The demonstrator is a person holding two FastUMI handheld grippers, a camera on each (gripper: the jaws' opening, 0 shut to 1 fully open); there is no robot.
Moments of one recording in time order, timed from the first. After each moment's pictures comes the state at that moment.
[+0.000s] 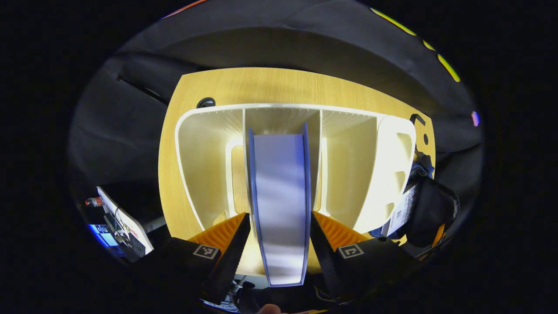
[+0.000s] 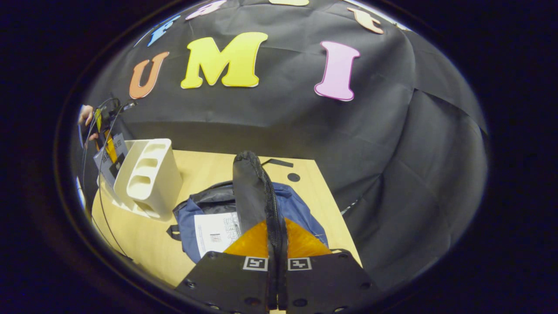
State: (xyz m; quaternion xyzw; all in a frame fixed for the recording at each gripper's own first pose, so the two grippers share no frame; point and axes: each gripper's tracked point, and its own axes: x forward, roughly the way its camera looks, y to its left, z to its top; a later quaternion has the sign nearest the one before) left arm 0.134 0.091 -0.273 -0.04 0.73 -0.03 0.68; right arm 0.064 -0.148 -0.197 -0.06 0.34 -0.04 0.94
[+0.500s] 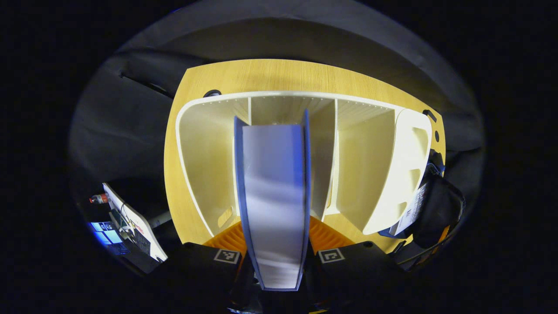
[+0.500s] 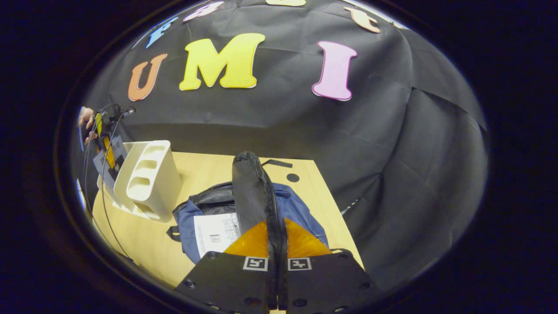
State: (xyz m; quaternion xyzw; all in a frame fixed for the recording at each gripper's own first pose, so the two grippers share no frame) left arm 0.123 0.096 -0.282 -0.03 0.74 -0.01 0.67; right arm 0.064 -0.150 -0.197 -0.05 0.34 -0.04 0.94
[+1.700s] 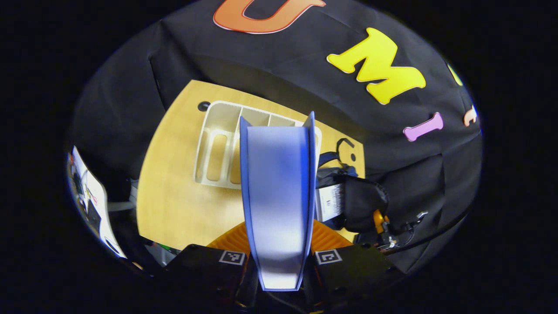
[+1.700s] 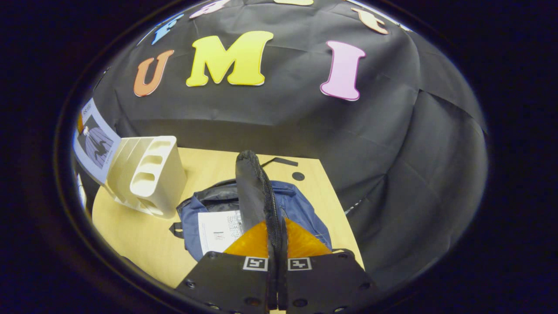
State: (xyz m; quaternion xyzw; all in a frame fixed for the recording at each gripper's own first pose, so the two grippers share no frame) left arm 0.020 0.055 -0.085 -0.27 0.60 -0.12 0.74; right arm 0.062 -0.141 -0.200 -0.06 0.35 -0.02 0.94
